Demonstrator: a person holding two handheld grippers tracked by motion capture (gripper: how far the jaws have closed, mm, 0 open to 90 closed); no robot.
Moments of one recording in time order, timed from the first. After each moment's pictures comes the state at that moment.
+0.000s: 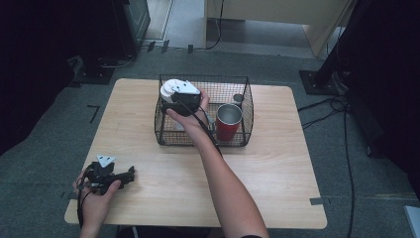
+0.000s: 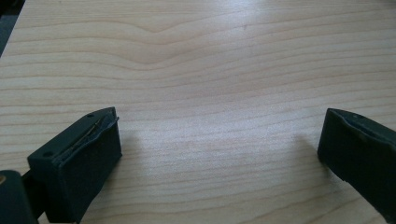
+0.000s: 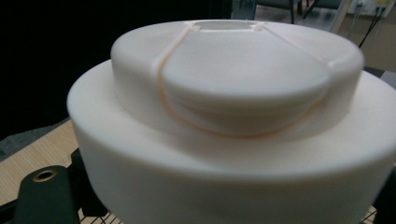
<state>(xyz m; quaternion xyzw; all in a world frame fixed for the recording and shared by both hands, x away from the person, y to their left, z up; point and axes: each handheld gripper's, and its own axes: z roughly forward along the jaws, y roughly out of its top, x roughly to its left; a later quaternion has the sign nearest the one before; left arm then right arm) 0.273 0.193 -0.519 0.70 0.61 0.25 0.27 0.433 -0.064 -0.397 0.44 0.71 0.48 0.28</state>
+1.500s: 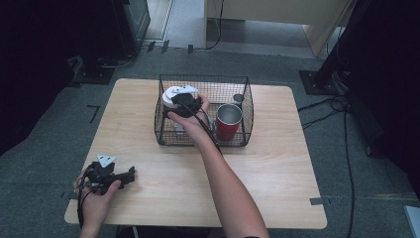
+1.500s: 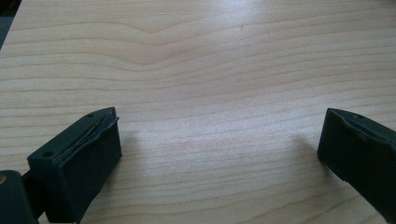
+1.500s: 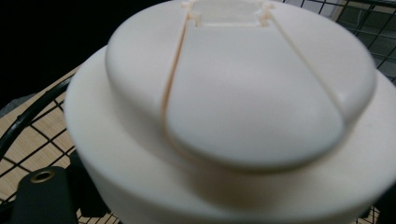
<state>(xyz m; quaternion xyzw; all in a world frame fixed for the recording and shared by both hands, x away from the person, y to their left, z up) 0.273 0.193 -0.519 0.70 0.61 0.24 0.28 0.438 -0.065 -0.412 0.47 0.75 0.42 0.22</state>
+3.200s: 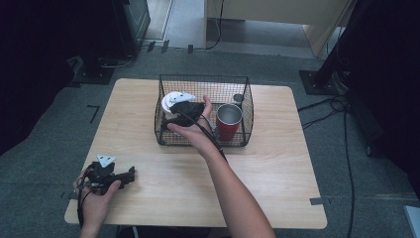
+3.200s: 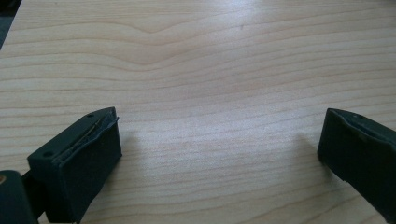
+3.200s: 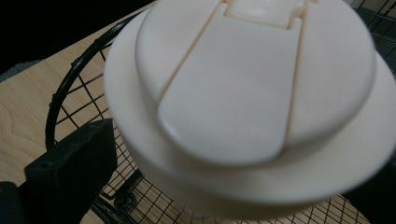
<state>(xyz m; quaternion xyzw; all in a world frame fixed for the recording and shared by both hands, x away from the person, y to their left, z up) 0.273 0.193 -0.519 0.71 0.61 0.24 0.28 0.408 -0.067 -0.409 0.43 0.78 0.39 0.23</state>
